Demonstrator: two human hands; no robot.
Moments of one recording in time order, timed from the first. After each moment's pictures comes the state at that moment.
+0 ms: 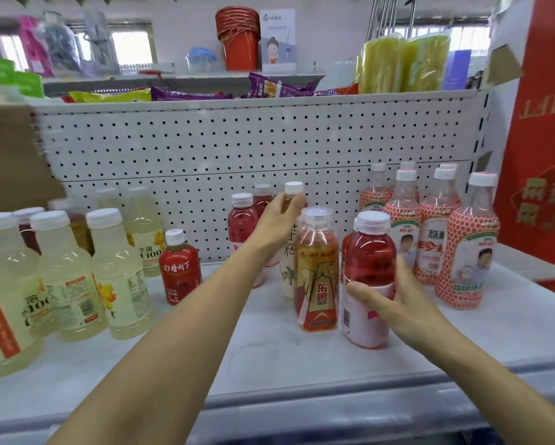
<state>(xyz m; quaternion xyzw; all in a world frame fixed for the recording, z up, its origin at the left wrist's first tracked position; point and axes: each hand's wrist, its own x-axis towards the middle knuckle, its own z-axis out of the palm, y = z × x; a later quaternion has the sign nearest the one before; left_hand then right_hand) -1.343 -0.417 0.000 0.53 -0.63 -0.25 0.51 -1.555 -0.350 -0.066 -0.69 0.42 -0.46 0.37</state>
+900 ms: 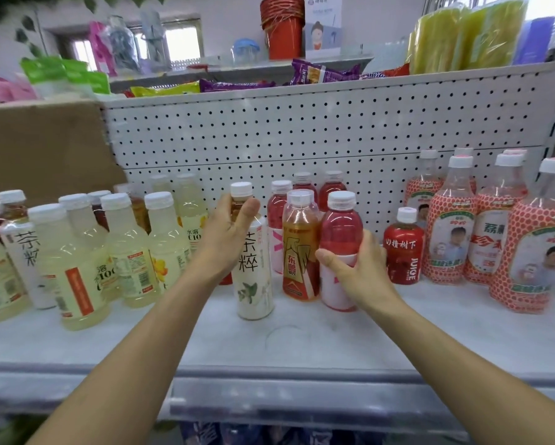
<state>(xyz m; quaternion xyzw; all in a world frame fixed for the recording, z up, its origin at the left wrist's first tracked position) -1.256 -0.311 -0.013 0.62 -0.57 -0.07 0.54 -1.458 -0.397 -0.081 -0.71 0.46 -0.46 0.28</state>
